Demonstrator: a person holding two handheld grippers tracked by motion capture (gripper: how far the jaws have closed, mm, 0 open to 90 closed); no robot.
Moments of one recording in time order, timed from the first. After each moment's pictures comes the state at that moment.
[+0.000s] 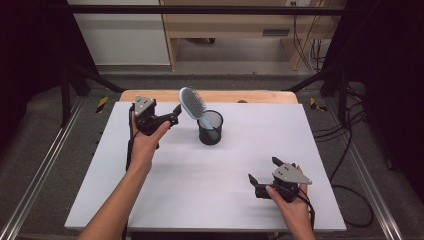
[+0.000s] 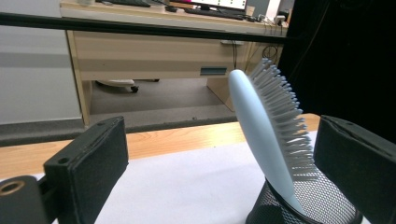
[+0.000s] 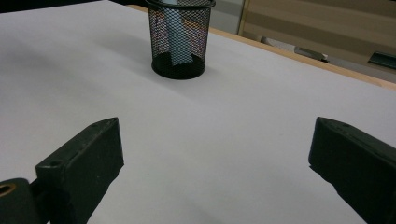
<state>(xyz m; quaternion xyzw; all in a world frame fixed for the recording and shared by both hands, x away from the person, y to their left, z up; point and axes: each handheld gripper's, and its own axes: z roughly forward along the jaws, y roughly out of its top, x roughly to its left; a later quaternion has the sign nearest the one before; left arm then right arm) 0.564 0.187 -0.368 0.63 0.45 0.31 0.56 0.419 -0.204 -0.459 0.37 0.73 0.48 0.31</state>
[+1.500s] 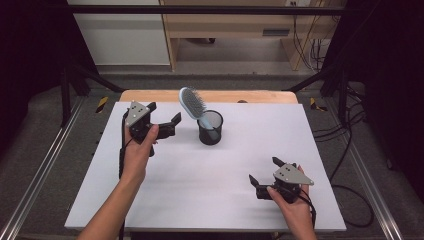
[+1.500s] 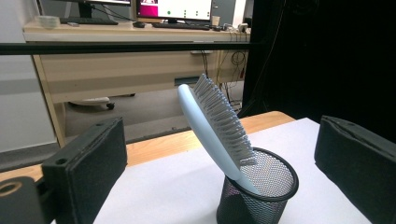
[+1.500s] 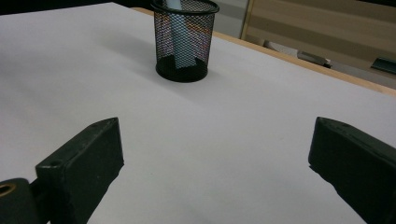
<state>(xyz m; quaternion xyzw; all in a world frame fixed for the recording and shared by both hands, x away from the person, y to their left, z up) 0.524 0.194 -0.351 0.65 0.38 0.30 0.59 0.416 -0.206 -0.455 0.36 0.74 0.49 0.31</state>
